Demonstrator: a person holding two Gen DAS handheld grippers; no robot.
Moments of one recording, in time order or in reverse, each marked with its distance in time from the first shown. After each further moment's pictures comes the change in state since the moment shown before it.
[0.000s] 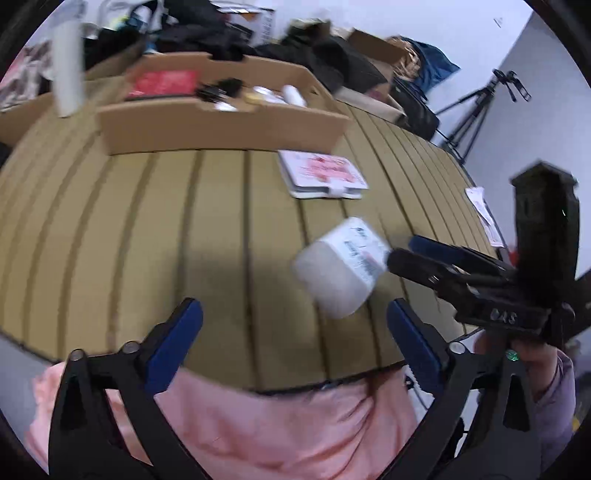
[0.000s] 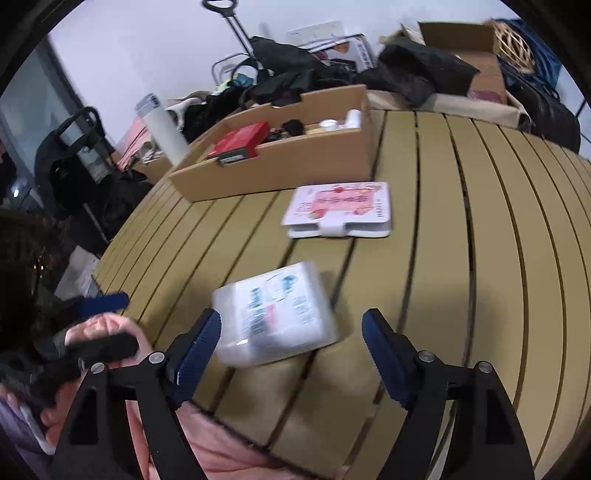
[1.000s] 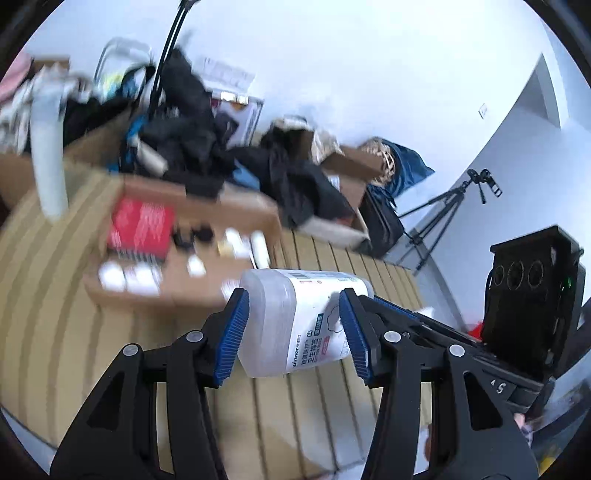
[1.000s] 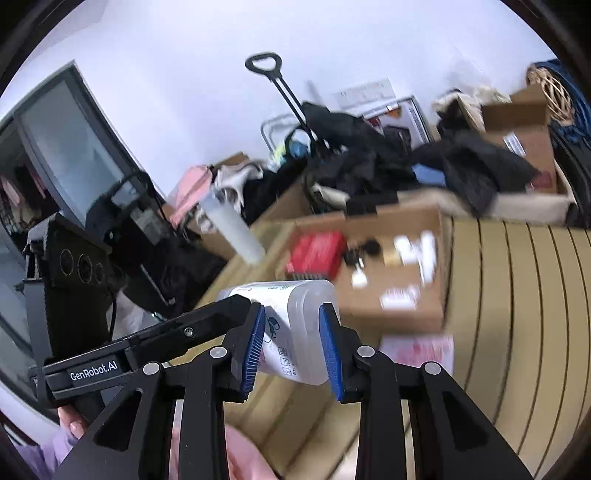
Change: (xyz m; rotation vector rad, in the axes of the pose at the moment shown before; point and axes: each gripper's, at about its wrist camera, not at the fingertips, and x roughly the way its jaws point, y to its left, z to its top) left arm -0.096 0.003 0.169 -0.084 -0.288 -0.121; right arm -0.069 0.078 0.153 -0.013 -0.176 0.207
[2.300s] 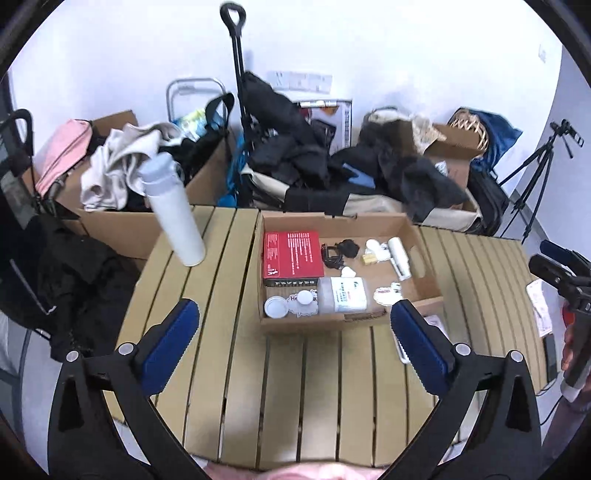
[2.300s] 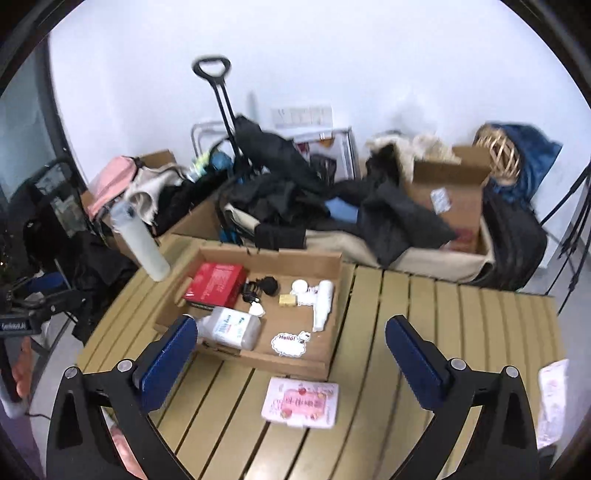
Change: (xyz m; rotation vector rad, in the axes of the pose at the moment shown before) left arm -0.068 0.047 0.037 0.151 0.072 0.444; right arm -0.040 -0.007 0.042 -0.139 -0.011 -0.395
